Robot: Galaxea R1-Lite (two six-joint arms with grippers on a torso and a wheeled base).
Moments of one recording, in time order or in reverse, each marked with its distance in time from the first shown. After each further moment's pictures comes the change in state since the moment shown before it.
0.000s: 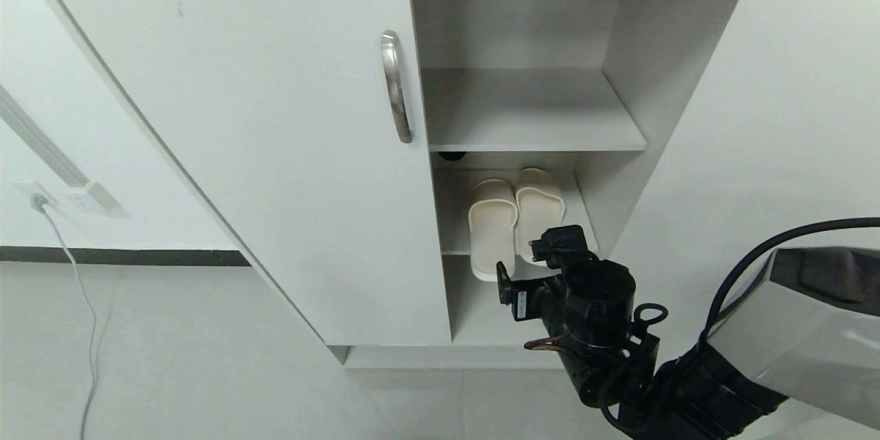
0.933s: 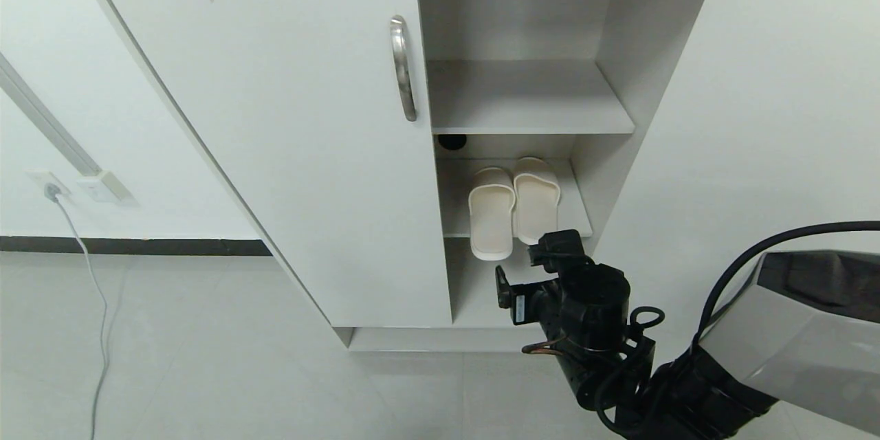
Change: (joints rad) left arm 0.000 0.000 0.000 0.000 -0.001 0.002; right arm -0.001 0.017 0.000 -0.001 0.001 0.003
